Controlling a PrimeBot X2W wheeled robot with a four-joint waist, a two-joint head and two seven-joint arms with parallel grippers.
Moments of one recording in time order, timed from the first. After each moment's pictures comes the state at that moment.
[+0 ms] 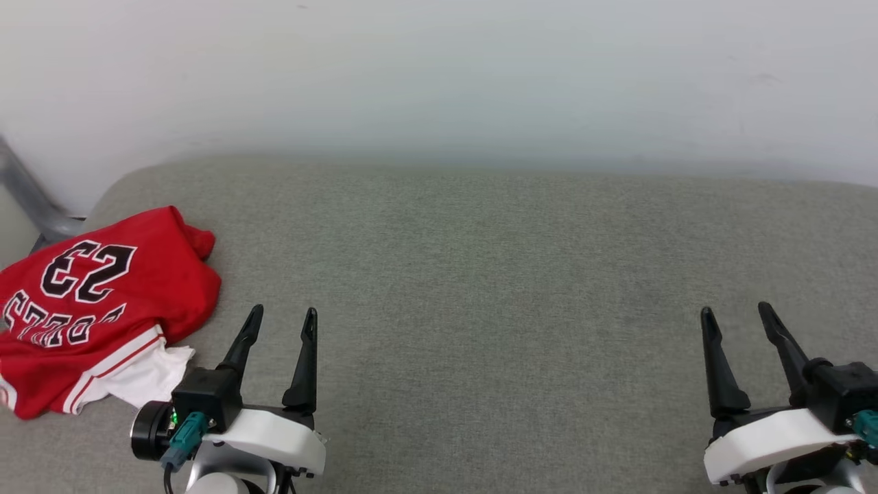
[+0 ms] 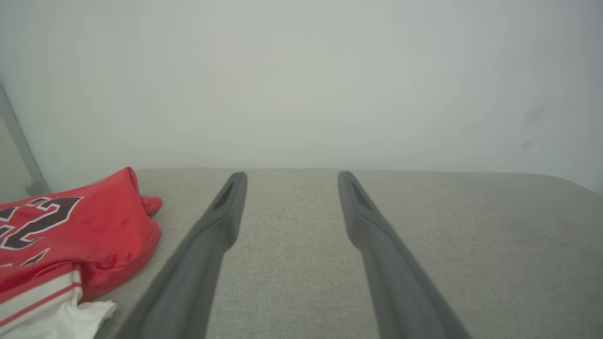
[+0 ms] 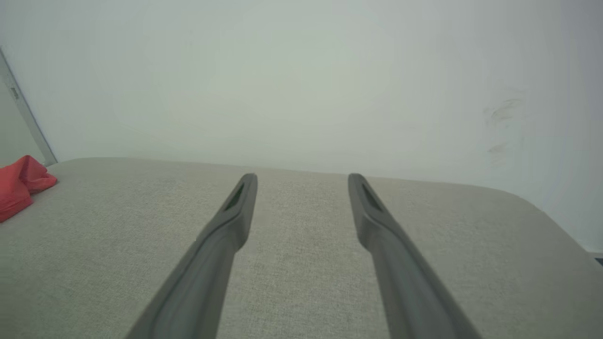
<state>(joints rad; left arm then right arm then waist) -0.09 0.06 -0.03 0.18 -0.12 -0.11 -0.26 0.02 -0.05 -0.08 -0.05 0.08 0.13 -0.07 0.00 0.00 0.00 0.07</state>
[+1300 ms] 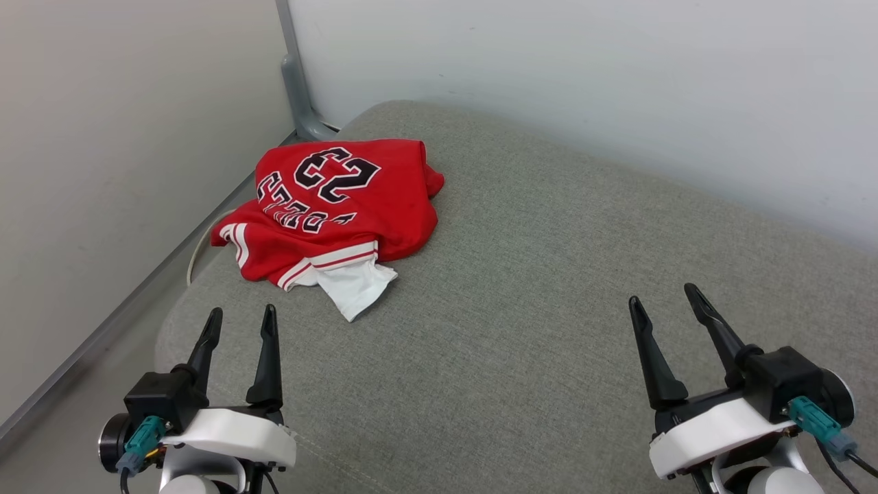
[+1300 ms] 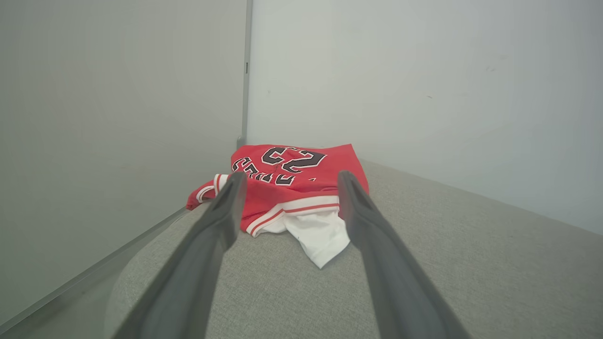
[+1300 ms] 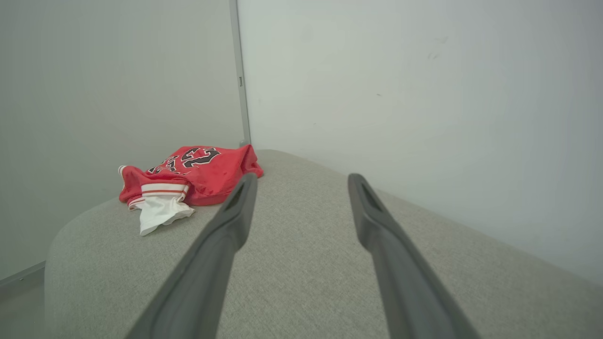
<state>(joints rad) -0.09 0.05 0.06 0.19 -0.18 -0.13 -0.26 -0.03 -0.05 0.07 -0.03 0.08 0.13 -0.10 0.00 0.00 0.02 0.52</state>
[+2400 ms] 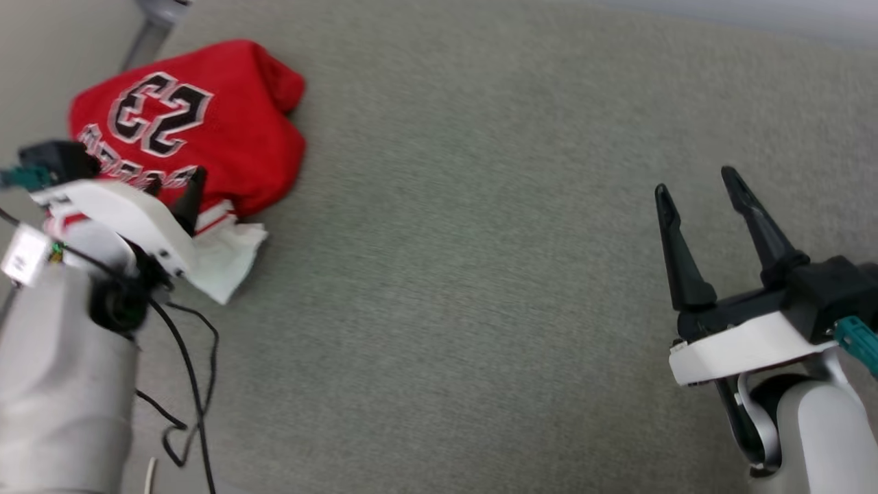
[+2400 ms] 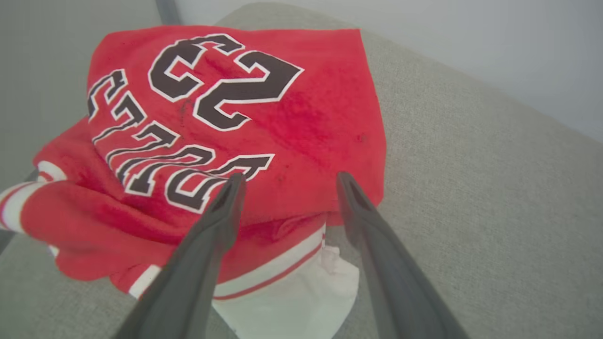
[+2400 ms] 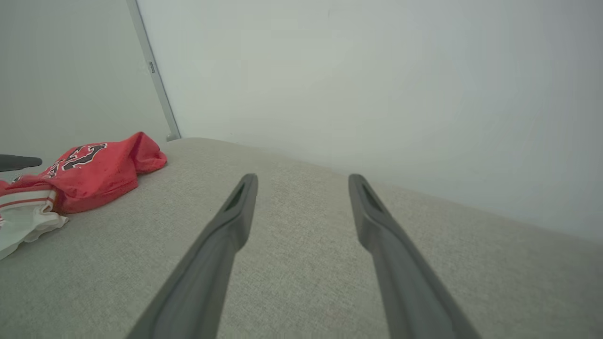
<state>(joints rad) -0.67 0.32 -0.02 0.65 -0.58 -0.13 0.21 -0.22 -0.06 0.05 -0.12 0.03 0.13 -0.06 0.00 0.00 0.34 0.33</state>
